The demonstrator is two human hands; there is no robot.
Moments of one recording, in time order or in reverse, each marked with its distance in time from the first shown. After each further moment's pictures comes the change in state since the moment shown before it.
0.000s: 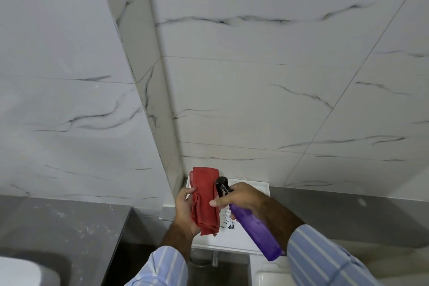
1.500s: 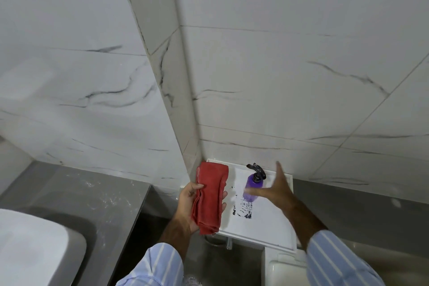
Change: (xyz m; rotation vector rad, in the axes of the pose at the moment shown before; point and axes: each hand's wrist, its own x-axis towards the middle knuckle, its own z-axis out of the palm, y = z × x) left_hand -0.030 0.007 -0.028 -0.065 -0.082 -0.098; right_hand 0.062 0.075 -0.029 0.023 0.370 -0.087
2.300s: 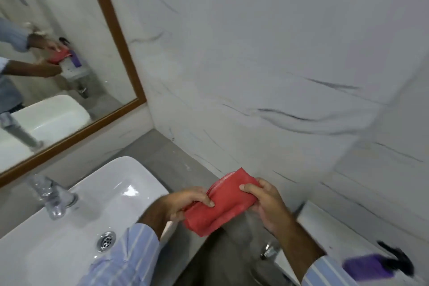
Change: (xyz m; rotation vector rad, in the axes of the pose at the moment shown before) left_hand -0.213 0.194 -0.137 0.648 0.247 0.074; right_hand -0.054 -0.168 0.289 0.383 -0.595 -0.043
